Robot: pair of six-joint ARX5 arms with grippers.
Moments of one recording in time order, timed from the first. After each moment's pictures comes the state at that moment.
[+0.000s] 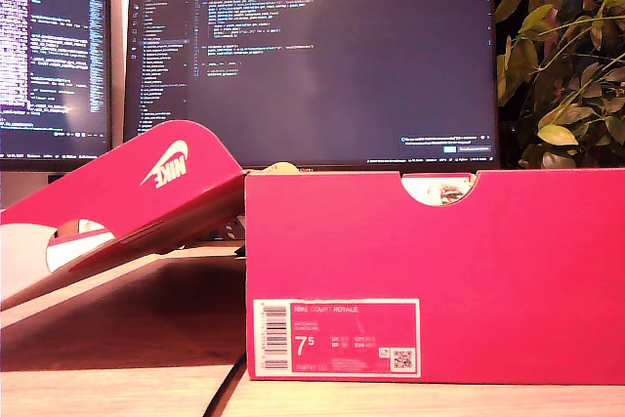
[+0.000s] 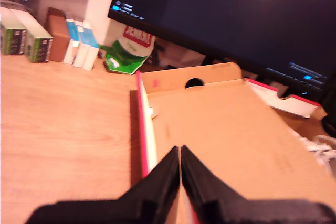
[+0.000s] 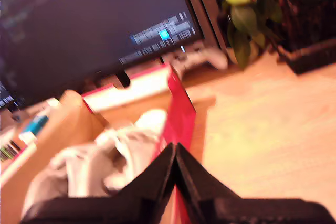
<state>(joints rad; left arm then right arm) 0.05 0.02 0.10 -0.19 0.38 -0.44 0.00 0.01 0.08 -0.15 -0.20 0.39</state>
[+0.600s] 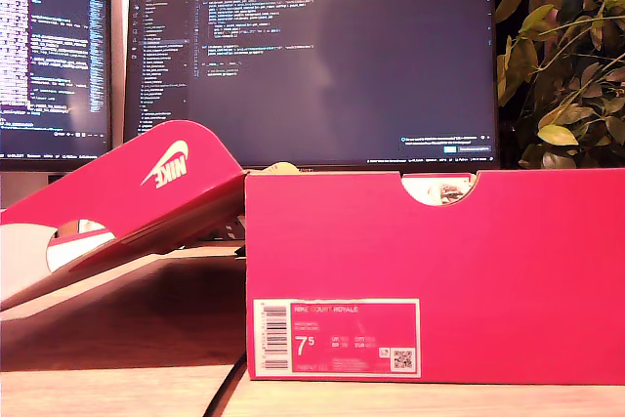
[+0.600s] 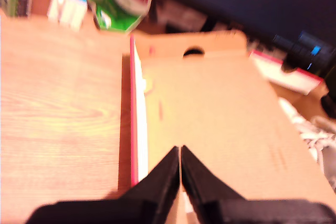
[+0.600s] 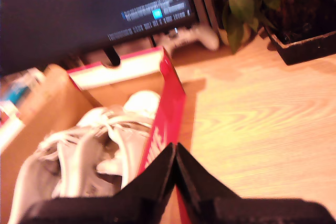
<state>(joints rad) 0.05 0.62 0.38 -0.16 0.46 -0.40 0.00 0.40 0.35 -0.27 -0.20 0.26</state>
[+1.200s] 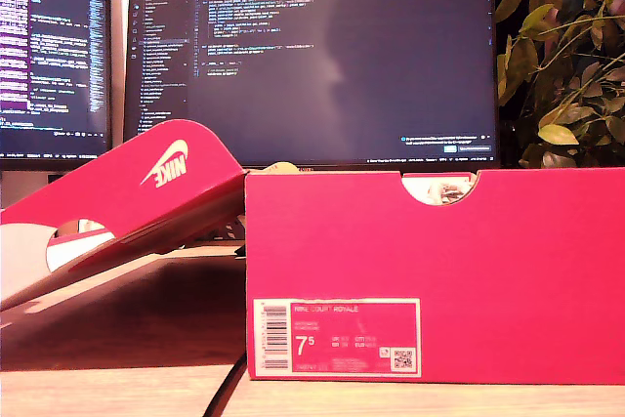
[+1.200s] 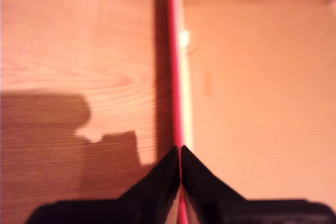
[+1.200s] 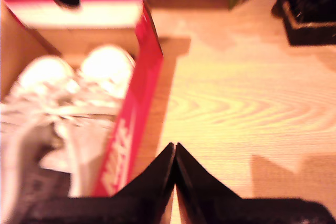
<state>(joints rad) 0.12 1.24 0.68 -0.30 0.53 -0.22 0.00 1.04 0.67 -0.31 -0.20 0.02</state>
